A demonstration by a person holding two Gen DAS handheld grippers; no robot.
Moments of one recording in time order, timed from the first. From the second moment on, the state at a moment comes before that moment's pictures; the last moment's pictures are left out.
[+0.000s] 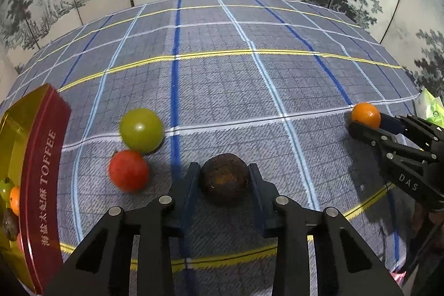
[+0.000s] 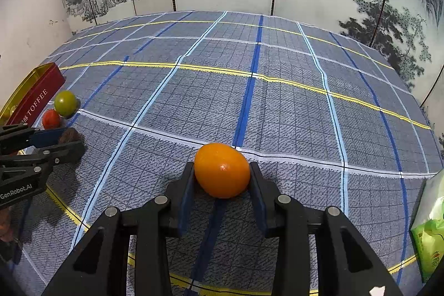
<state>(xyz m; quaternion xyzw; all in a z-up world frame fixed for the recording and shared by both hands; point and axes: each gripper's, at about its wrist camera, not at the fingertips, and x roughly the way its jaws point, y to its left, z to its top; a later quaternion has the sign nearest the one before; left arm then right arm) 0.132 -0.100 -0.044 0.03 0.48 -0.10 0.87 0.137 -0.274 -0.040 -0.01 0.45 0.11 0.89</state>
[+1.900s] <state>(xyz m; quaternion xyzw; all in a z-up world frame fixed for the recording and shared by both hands) 0.078 0.115 0.013 -0.04 0.43 0.08 0.90 0.137 -0.274 -0.040 -0.01 0.45 0.11 0.89</state>
